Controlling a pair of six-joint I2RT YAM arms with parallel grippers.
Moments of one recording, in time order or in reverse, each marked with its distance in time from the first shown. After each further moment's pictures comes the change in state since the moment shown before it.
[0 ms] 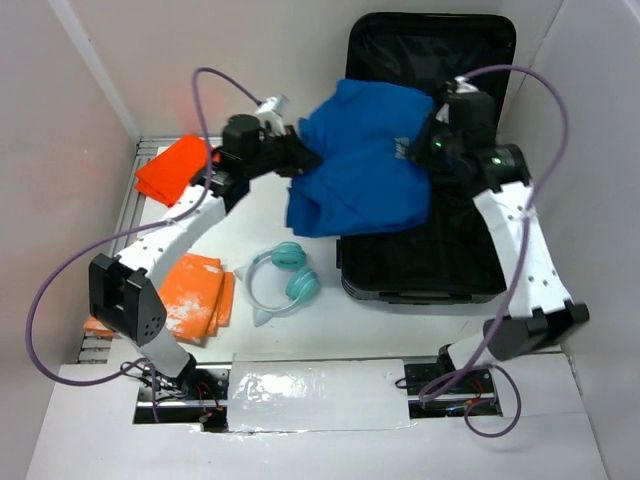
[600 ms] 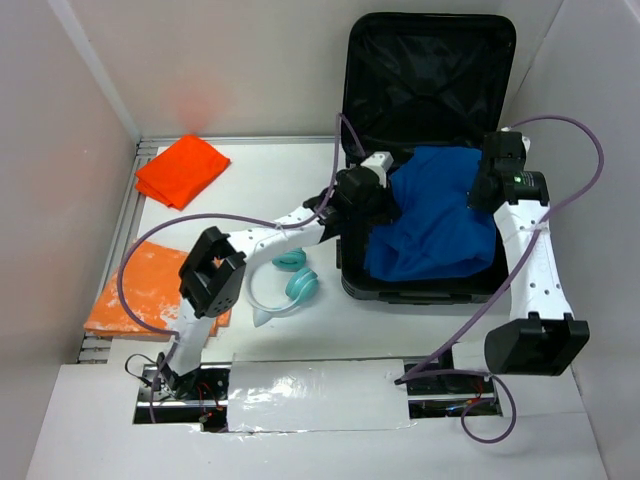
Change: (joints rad) left arm -0.433 0.443 0.238 0.050 -0.326 -0.060; right arm -0.313 -0.156 -0.346 -0.122 0.300 -0.180
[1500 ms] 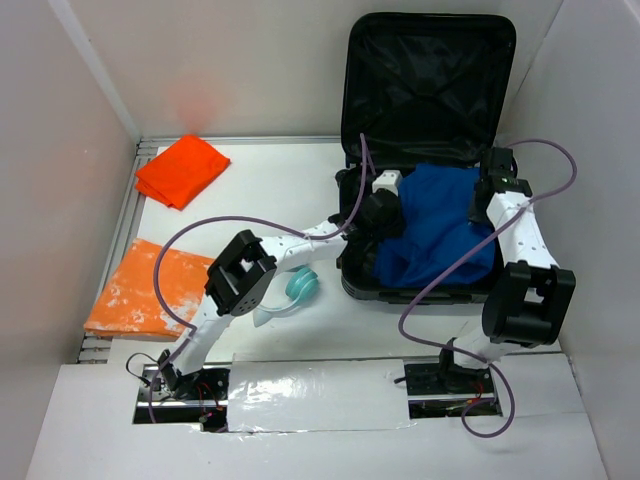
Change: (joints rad) left arm -0.082 0.204 0.090 0.045 -0.251 -0.035; right arm -0.123 0.192 -0.213 0.255 -0.022 -0.124
